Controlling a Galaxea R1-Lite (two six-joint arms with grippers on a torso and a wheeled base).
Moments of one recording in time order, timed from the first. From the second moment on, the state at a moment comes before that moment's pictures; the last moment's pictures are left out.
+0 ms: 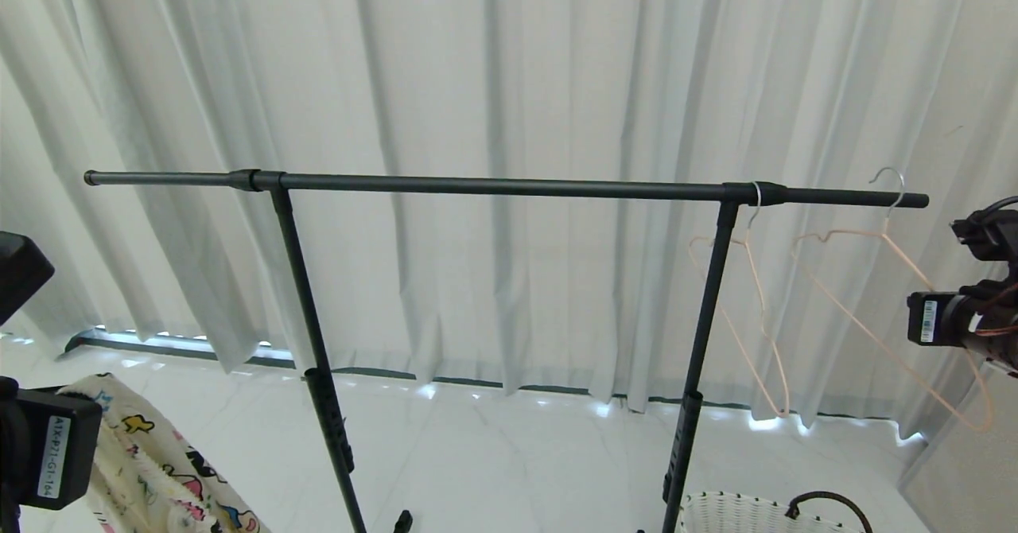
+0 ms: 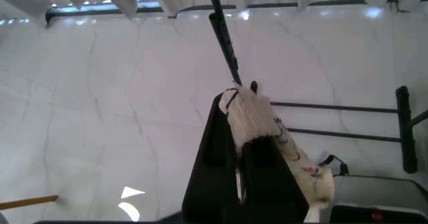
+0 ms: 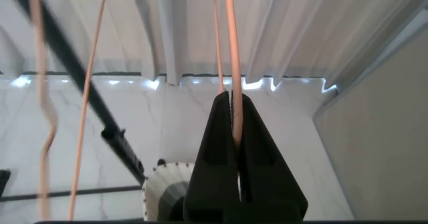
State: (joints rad) left arm -0.45 1.02 -0.89 0.58 0.53 -0.07; right arm -0.05 1.52 -0.66 -0.50 -0.07 -0.01
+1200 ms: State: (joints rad) left arm -0.45 0.99 -0.79 0.51 0.53 -0.07; right arm 0.01 1.15 -0.46 -0.49 0.14 -0.01
